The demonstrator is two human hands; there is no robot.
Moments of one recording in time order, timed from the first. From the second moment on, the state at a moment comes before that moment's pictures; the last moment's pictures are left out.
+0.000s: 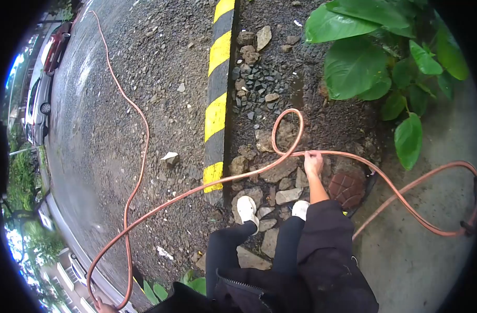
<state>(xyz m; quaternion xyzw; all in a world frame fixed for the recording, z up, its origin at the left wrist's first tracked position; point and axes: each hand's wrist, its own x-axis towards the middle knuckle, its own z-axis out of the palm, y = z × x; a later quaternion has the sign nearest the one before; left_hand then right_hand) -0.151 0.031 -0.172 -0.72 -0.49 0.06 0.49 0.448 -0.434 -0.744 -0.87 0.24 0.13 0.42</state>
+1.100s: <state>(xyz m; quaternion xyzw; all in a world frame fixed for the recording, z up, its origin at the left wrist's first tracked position) 0.246 -0.171 -0.016 -0.82 -0.33 -0.34 -0.31 0.509 -0.707 -0.150 -0.80 0.21 -0.27 0.50</state>
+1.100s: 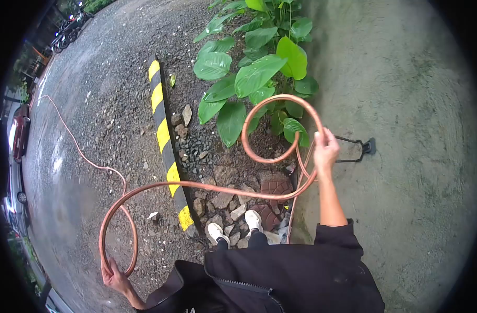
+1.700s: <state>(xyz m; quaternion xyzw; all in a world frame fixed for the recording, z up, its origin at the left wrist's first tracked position) 0.273 -0.217 0.005 -0.83 -0.27 -0.32 -0.37 0.412 -0.823 -0.142 -0.66 0.39 -0.35 0.54</state>
